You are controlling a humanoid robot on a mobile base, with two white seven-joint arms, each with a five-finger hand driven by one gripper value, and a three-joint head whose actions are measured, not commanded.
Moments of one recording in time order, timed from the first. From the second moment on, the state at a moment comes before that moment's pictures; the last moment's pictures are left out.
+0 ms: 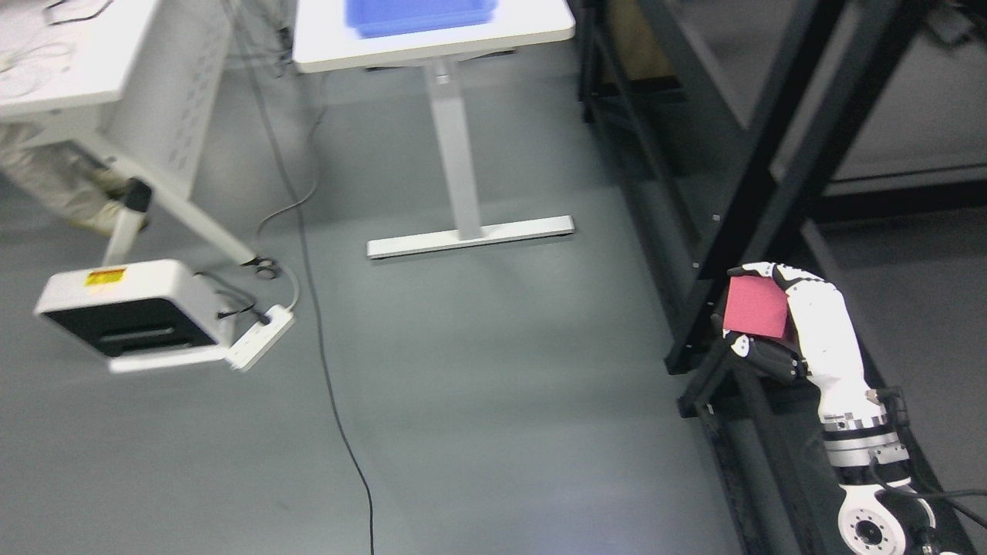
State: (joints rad) left arm 0.00 0.00 0.04 0.00 0.00 -0.11 -0.08; right arm 0.08 -0.13 -0.04 -1.63 0.77 -0.47 -0.13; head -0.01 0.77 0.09
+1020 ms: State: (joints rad) left arm 0.00 0.00 0.04 0.00 0.00 -0.11 -0.08; right arm 0.08 -0.13 -0.04 -1.63 0.77 -0.47 -0.13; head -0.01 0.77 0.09
